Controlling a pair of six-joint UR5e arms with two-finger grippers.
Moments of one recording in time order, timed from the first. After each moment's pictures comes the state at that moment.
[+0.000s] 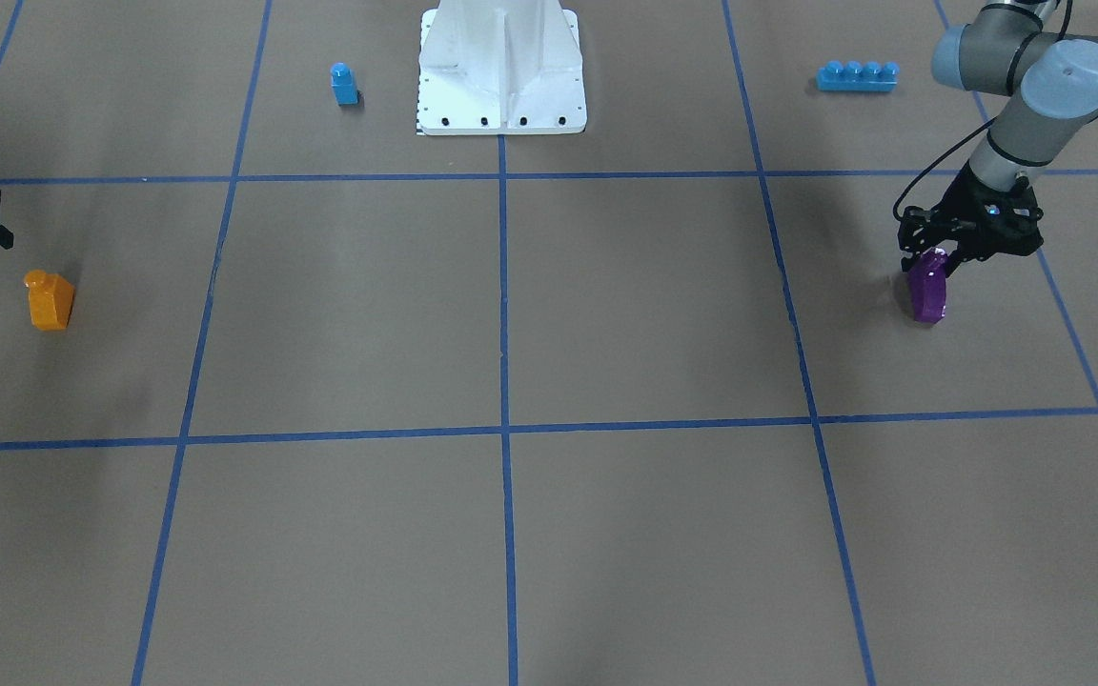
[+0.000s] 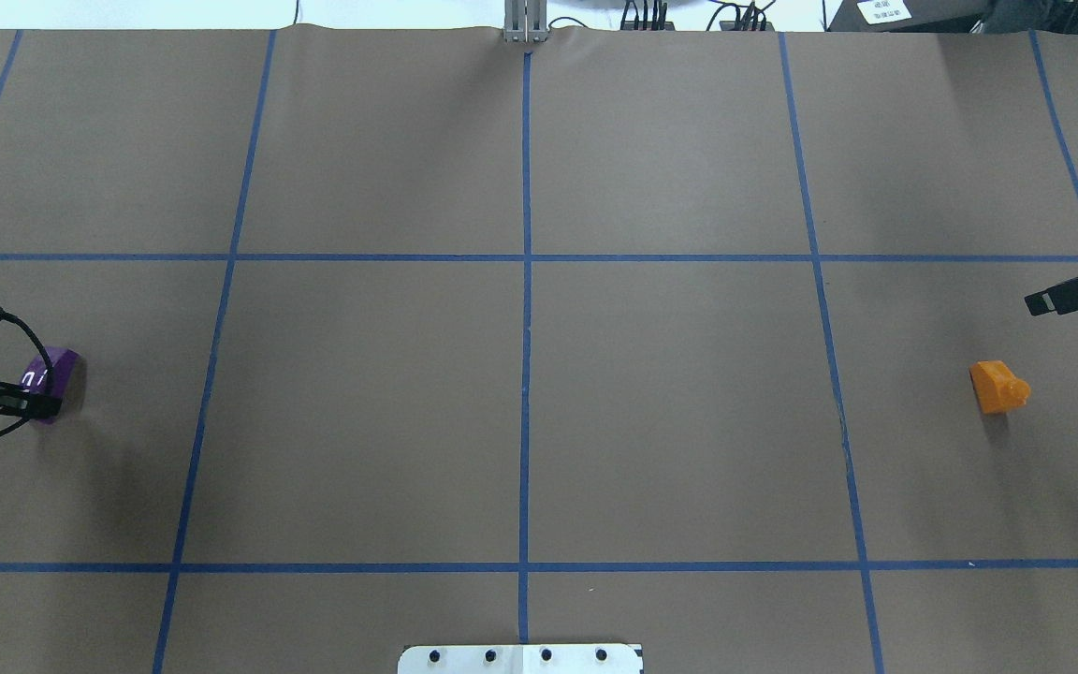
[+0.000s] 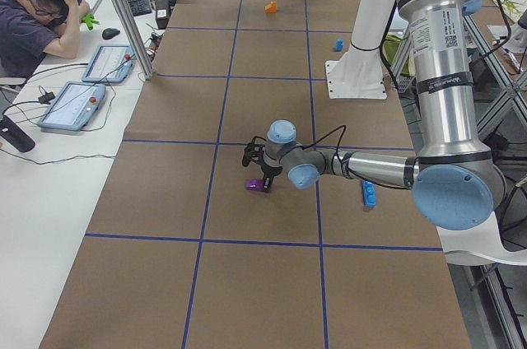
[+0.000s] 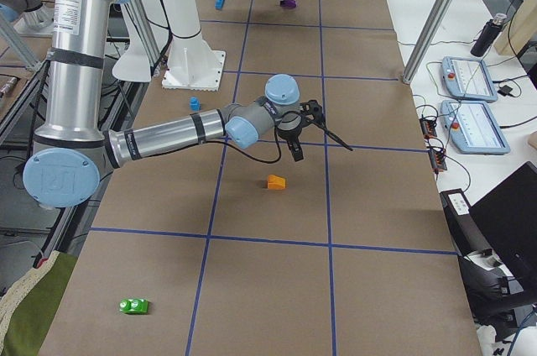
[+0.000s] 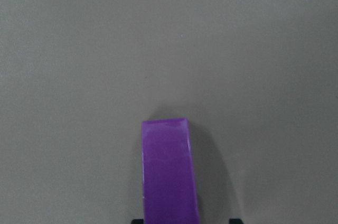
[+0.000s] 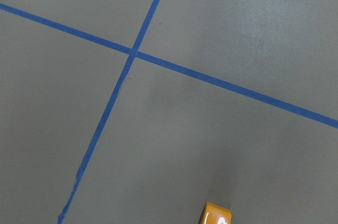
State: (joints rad) left arm -0.79 -1.35 -1.74 -2.35 -1.96 -0.78; right arm 1.17 -1.71 1.96 -1.15 2.32 0.38
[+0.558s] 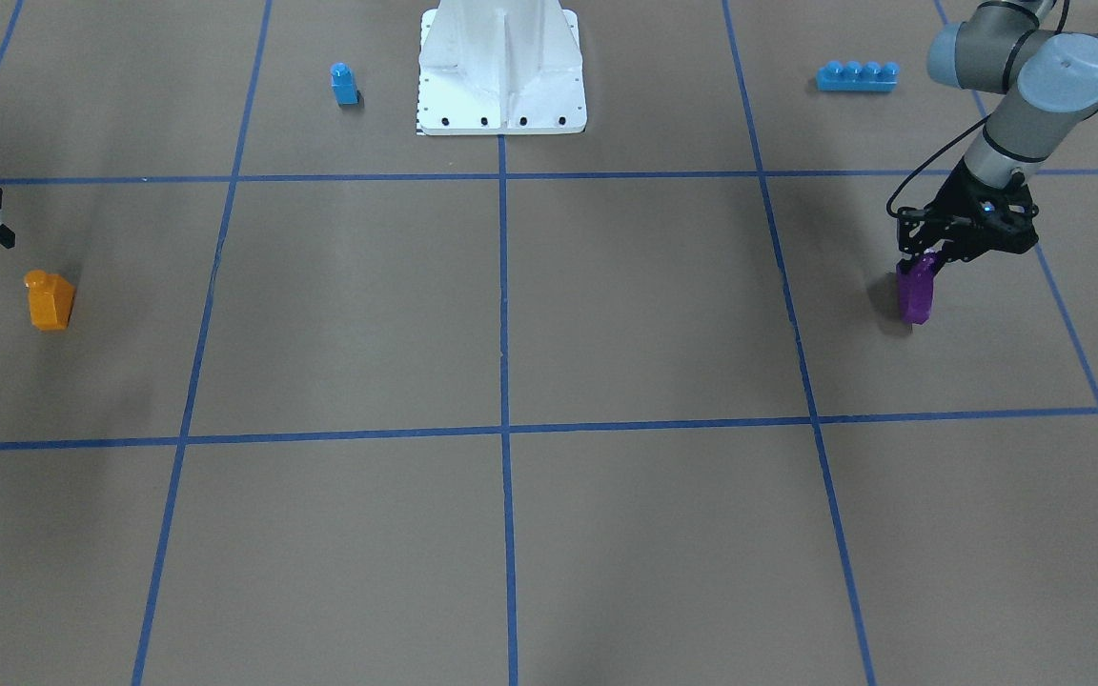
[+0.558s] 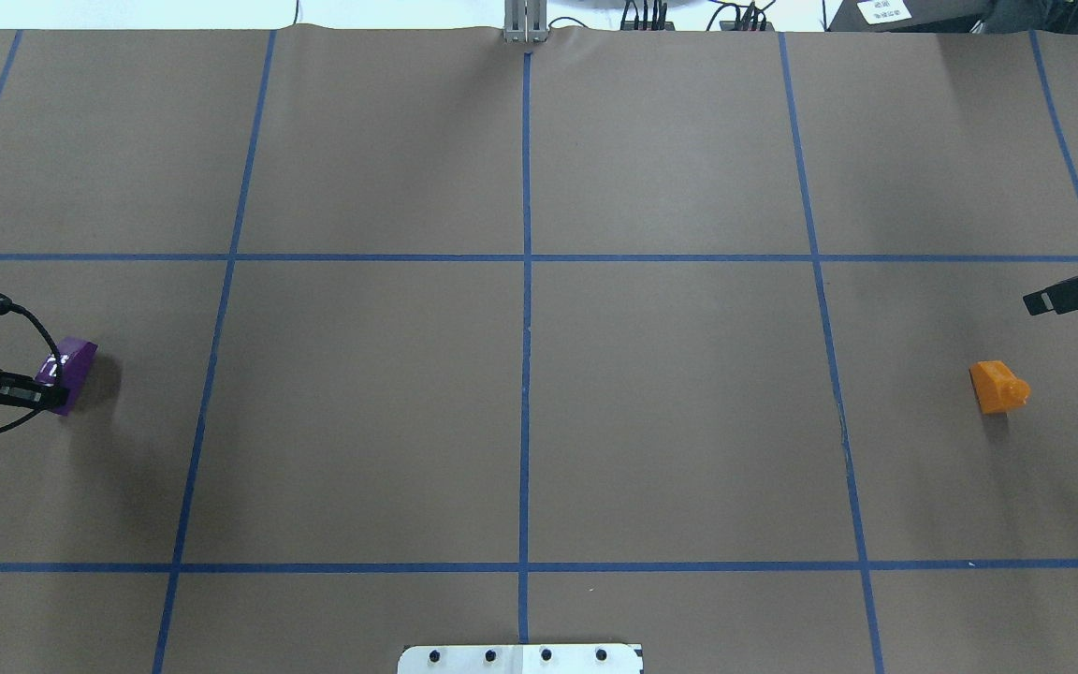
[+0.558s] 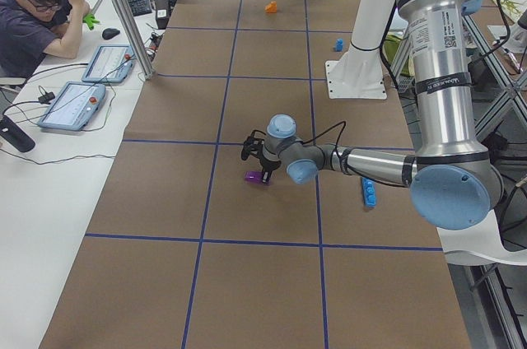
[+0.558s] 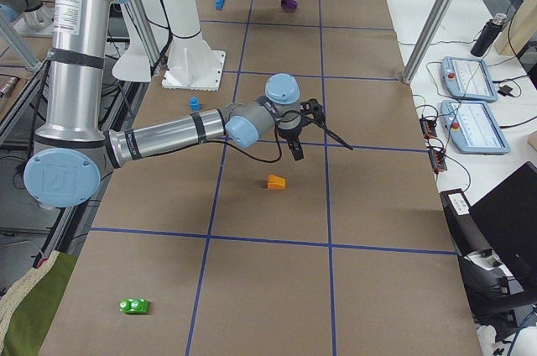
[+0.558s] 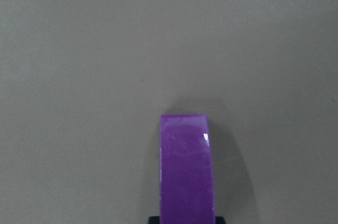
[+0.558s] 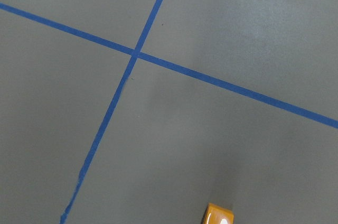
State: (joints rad) left arm -0.79 -1.37 -1.79 -2.34 -1.96 -0.79; right arm 1.17 -1.71 1.96 -1.15 2.32 0.38
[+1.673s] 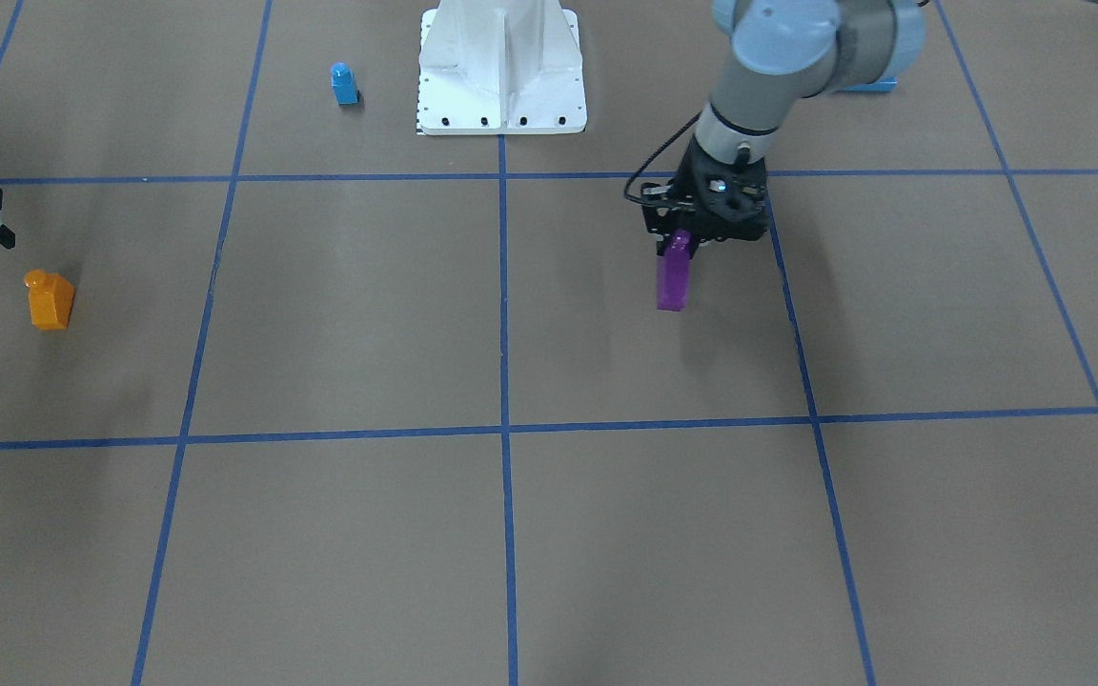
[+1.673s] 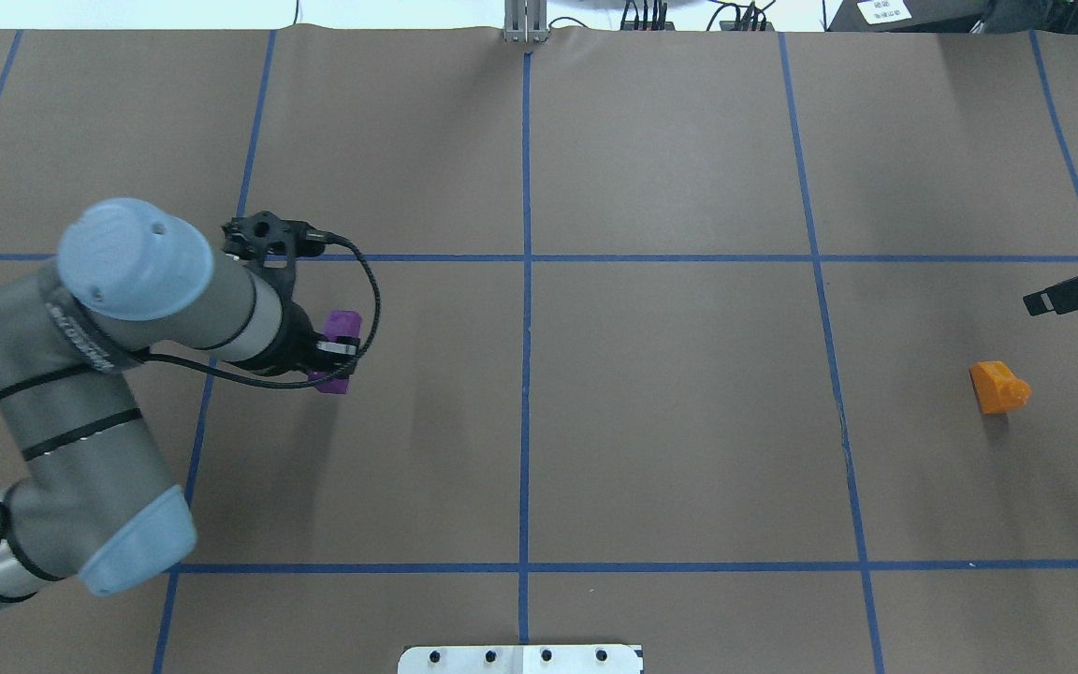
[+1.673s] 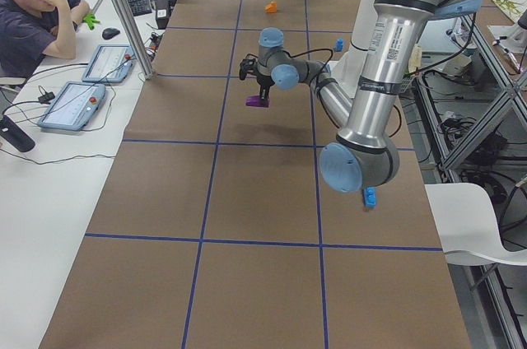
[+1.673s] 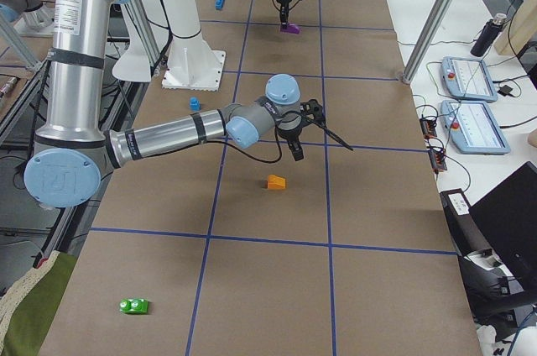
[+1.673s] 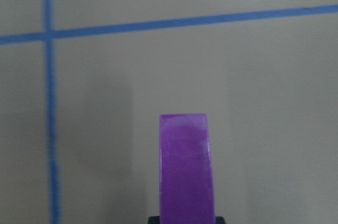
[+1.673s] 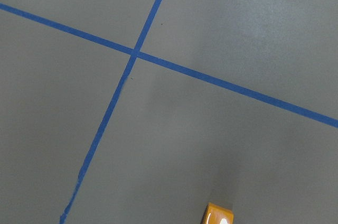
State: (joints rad) left arm -0.55 -2.03 -1.88 -1.66 -1.90 -1.11; right arm 1.17 -1.71 1.95 -1.15 2.32 0.38
